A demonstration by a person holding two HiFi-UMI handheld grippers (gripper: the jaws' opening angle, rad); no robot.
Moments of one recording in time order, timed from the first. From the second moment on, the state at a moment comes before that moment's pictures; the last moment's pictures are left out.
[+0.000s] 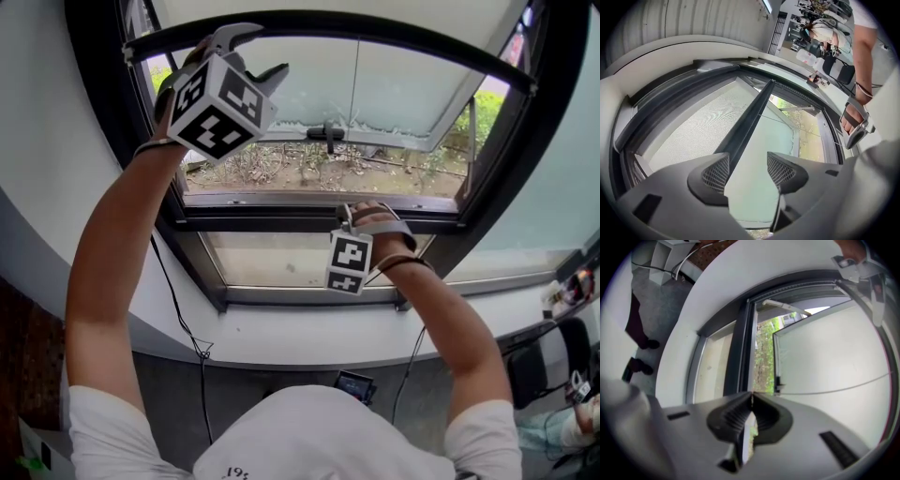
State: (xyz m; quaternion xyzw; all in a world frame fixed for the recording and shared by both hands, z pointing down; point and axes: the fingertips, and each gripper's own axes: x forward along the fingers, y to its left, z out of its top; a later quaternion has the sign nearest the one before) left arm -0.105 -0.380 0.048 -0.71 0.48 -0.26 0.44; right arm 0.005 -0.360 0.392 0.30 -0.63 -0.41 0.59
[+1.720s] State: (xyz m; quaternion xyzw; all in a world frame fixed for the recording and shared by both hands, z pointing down) left arm -0.093 -0.405 0.145 -0.66 0.41 -0.47 0.42; right arm 0.007 -0.344 0.481 0.29 -0.69 -0.33 0.58
